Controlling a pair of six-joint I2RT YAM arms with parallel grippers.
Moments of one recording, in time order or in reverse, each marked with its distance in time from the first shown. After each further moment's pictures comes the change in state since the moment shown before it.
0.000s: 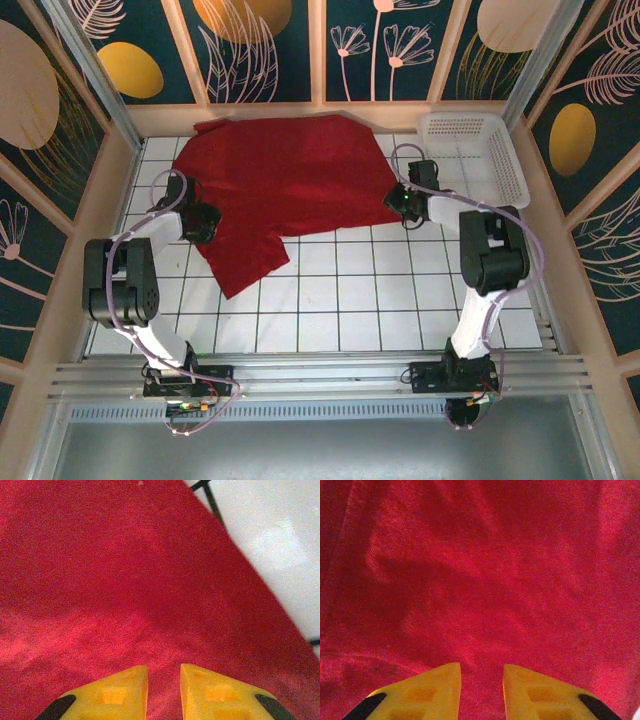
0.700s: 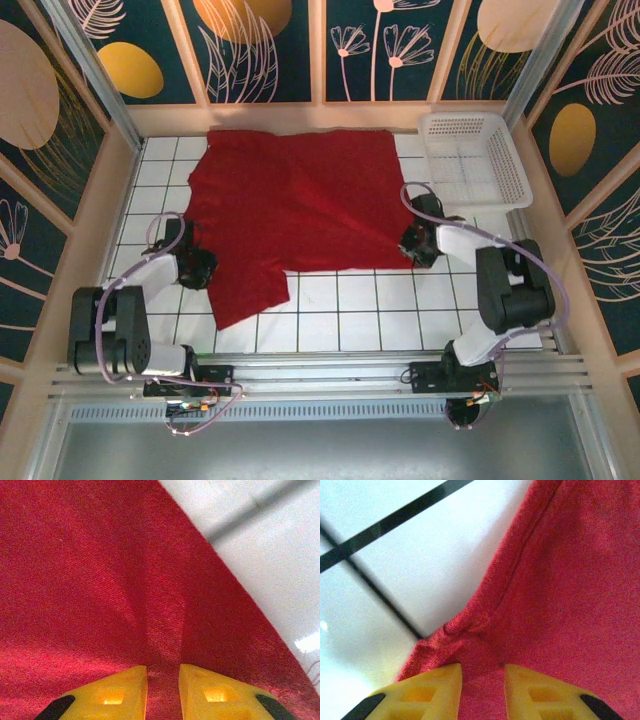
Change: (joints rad) left arm 0.000 -0.338 -0.396 -0.107 -0.048 0.045; right arm 0.047 -0.364 -0.377 -0.322 0.163 0.128
